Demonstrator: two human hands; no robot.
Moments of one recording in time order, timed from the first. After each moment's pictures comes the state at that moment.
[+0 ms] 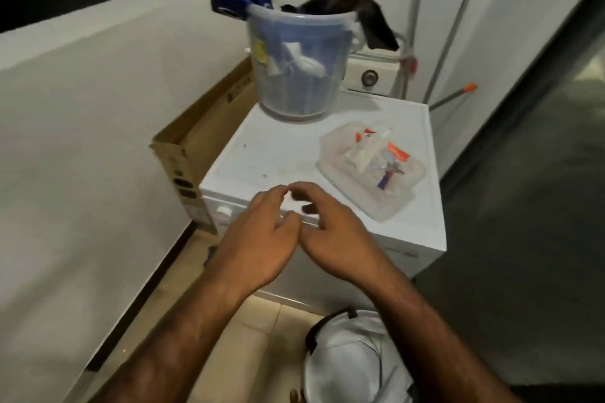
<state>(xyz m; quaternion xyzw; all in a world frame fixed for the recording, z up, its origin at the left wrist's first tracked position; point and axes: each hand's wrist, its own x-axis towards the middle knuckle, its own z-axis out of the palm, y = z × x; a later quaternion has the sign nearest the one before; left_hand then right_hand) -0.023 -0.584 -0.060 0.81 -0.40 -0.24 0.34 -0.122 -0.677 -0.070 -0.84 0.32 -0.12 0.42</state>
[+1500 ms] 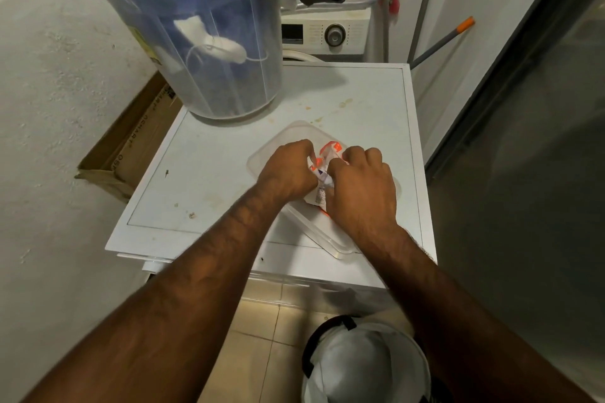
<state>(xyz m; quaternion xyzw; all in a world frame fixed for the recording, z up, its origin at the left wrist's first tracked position) 0.020 -0.916 -0.164 0.84 -0.48 -0.19 0.17 -0.109 -0.935 -0.176 -0.88 0.47 -0.09 0.03</state>
